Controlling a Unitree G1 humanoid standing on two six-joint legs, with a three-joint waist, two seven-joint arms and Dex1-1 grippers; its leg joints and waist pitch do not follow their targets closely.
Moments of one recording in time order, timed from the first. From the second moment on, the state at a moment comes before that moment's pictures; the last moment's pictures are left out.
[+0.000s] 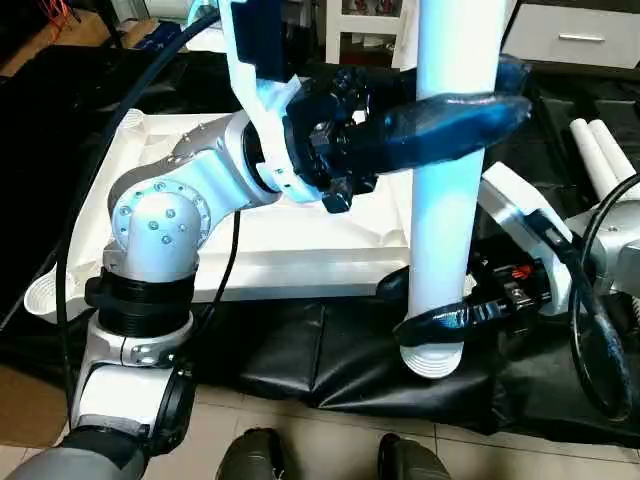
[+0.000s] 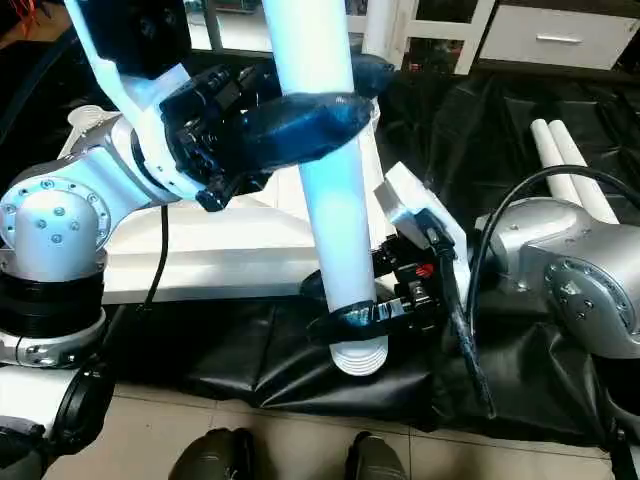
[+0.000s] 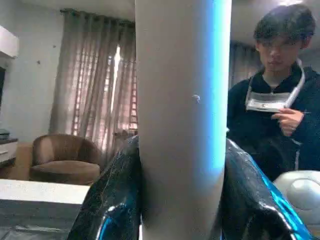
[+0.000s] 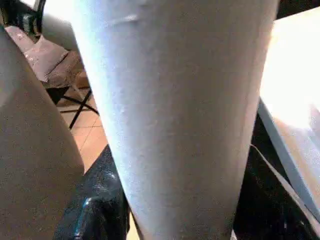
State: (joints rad) left arm -0.90 0.20 0.00 -0.12 -1.05 0.75 -0.95; right arm -0.59 -0.84 0.12 -0.34 0.85 0.94 1.27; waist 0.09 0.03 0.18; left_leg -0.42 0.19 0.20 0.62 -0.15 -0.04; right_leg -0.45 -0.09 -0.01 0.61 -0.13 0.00
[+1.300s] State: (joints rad) left arm -0.72 0.22 -0.02 0.12 -0.42 0.40 -0.39; right arm -0.29 -0.56 -0.20 -0.34 0.66 0.67 0.68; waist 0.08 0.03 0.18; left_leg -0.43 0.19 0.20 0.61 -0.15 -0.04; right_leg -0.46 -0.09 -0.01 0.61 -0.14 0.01
